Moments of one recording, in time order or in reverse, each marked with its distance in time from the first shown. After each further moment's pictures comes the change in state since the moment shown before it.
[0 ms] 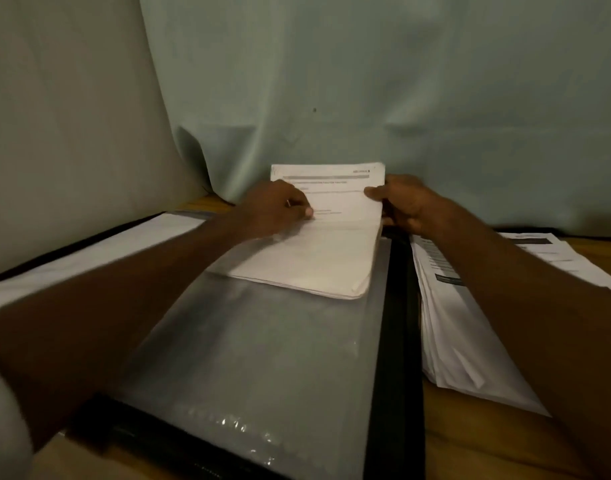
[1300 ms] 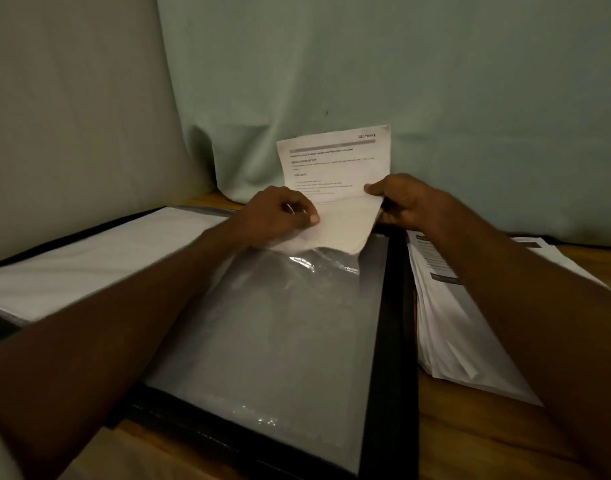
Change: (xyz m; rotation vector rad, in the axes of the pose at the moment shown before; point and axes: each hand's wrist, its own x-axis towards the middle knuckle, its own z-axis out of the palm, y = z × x) left_hand -0.037 0.014 0.000 -0.321 0.061 -0.067; right_hand -0.009 -0.016 0.013 0.046 0.026 0.107
